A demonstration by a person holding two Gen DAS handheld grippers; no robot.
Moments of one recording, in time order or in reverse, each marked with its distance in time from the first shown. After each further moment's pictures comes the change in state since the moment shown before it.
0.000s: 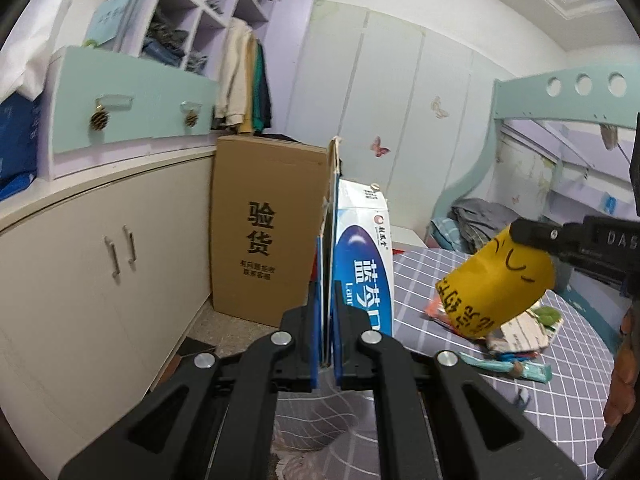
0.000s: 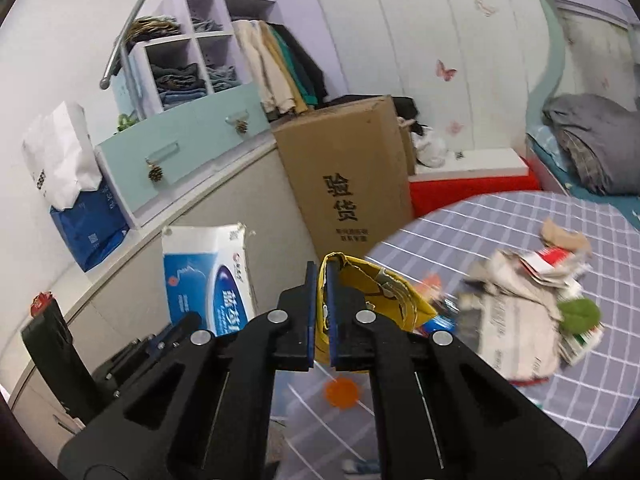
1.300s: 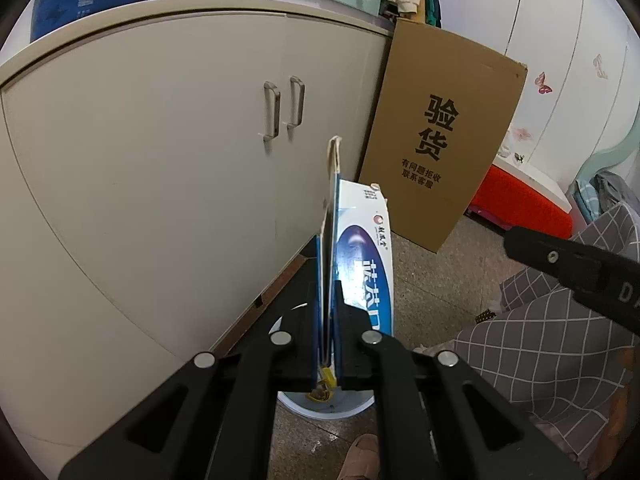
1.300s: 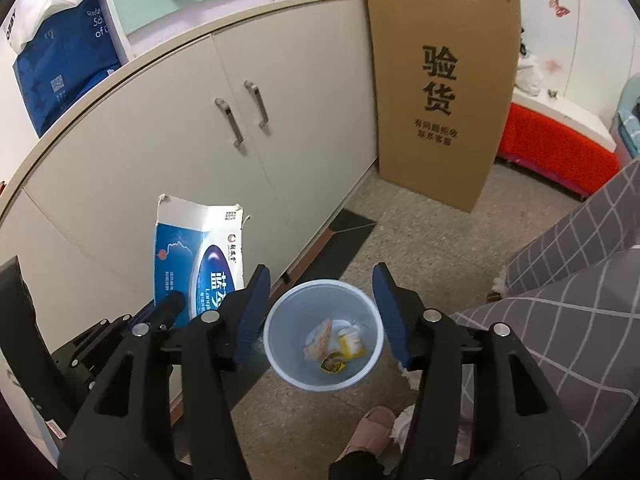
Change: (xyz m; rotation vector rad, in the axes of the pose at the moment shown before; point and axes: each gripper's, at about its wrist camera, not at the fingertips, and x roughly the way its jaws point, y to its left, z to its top) left arm 0.095 0.226 -0.090 -0.192 0.352 0.420; right arm 0.263 0.144 -0.121 -0.197 0.399 0.037
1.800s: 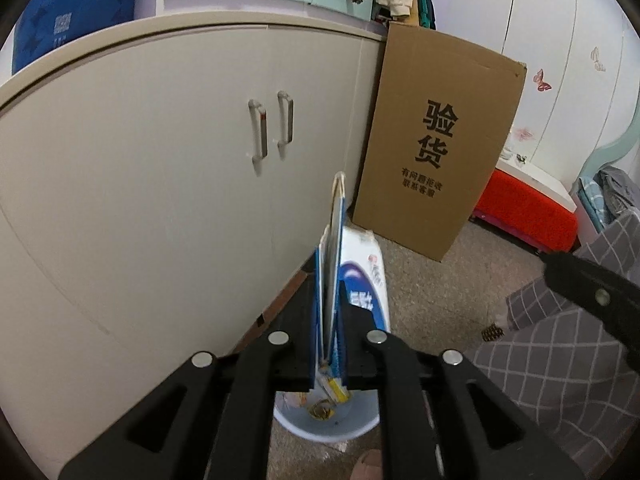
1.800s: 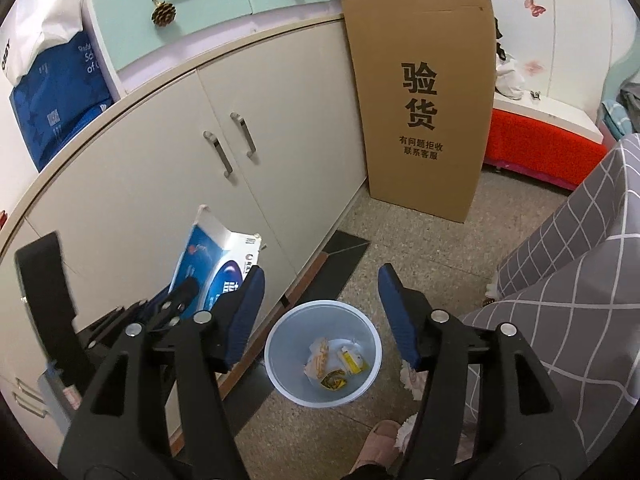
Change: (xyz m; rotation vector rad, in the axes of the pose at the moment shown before) left arm 0.022 -0.017 0.028 0.036 -0.036 0.025; right arm -0.013 -0.016 0.002 0.075 -0.076 0.000
